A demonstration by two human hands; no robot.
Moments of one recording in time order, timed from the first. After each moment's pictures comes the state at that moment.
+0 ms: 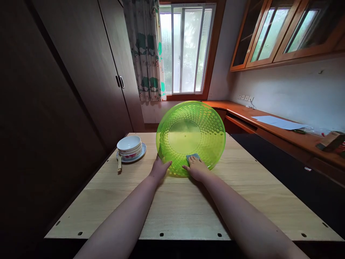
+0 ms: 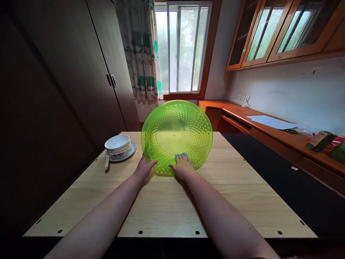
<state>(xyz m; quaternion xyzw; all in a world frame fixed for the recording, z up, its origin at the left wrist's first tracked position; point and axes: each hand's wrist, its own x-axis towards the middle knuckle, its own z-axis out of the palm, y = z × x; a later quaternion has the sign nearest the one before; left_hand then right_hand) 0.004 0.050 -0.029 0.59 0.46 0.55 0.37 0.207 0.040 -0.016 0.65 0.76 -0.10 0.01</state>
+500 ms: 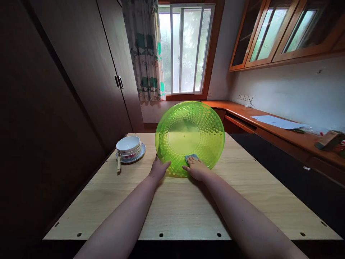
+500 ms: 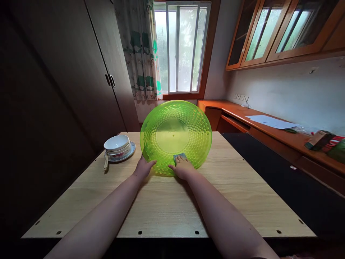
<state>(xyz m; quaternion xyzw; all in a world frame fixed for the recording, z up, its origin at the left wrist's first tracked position) 0.005 0.051 -0.028 0.58 0.45 0.56 0.37 0.213 0.042 -0.016 0.63 0.76 -0.13 0.02</state>
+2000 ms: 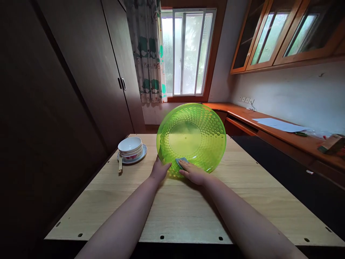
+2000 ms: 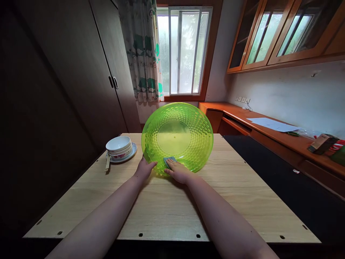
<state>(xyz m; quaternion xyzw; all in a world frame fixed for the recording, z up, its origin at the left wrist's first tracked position) 0.005 0.050 -0.028 0.59 0.44 0.57 0.36 0.204 0.034 -0.013 0.49 0.85 -0.19 -0.06</state>
